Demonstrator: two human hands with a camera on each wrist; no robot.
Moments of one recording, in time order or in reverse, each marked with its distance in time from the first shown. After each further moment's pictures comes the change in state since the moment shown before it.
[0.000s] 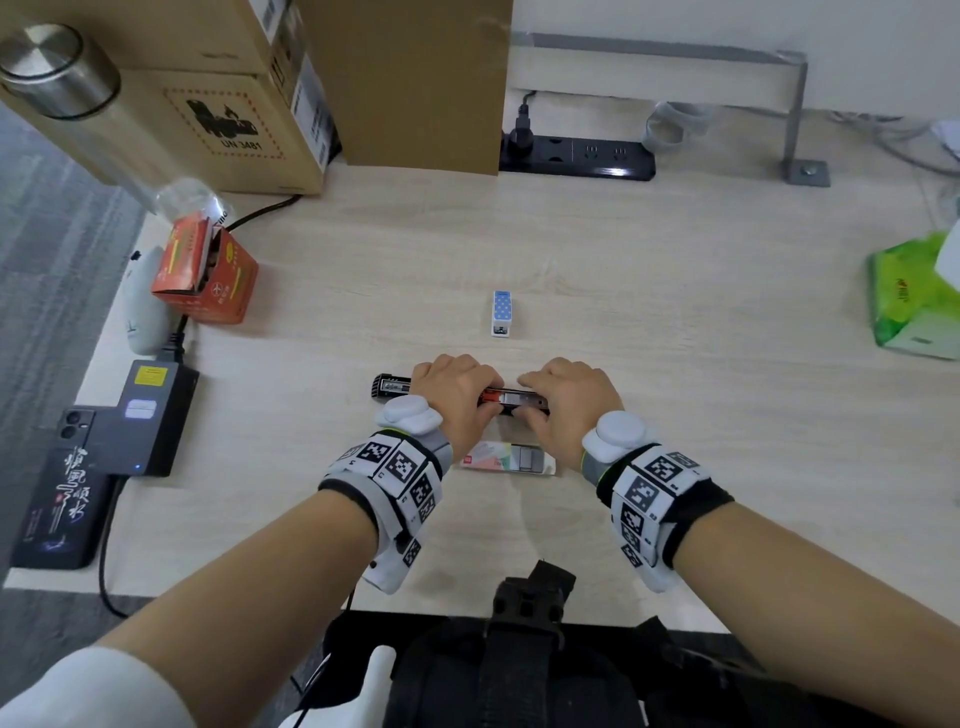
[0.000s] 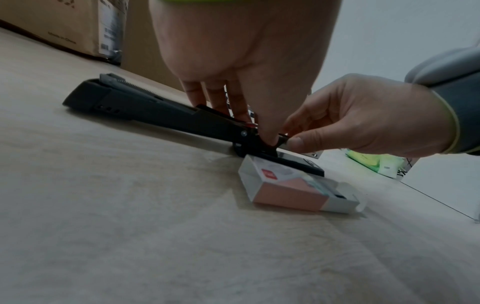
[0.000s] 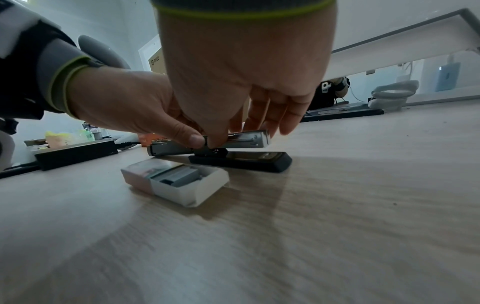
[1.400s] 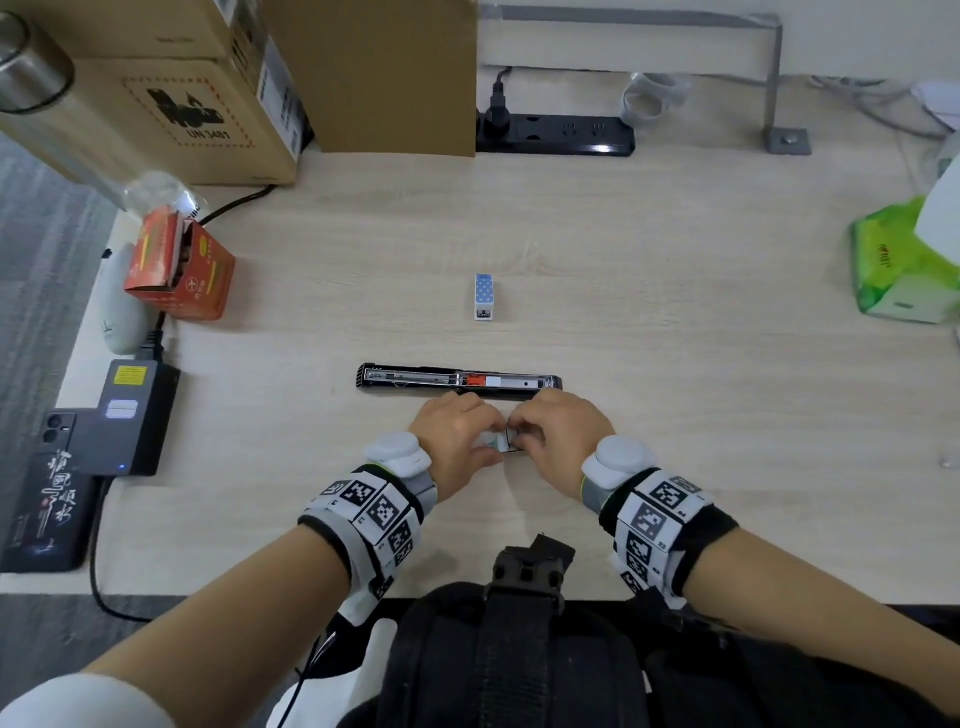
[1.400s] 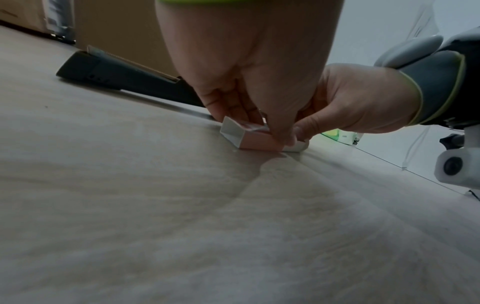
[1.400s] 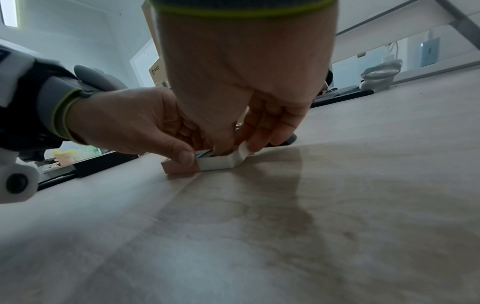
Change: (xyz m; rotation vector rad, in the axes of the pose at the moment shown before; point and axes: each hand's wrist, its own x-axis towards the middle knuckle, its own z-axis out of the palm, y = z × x) left_hand -0.039 0.010 0.022 -0.094 -0.101 0.179; right_hand -0.040 0.003 0.021 0.214 -0.069 0.021
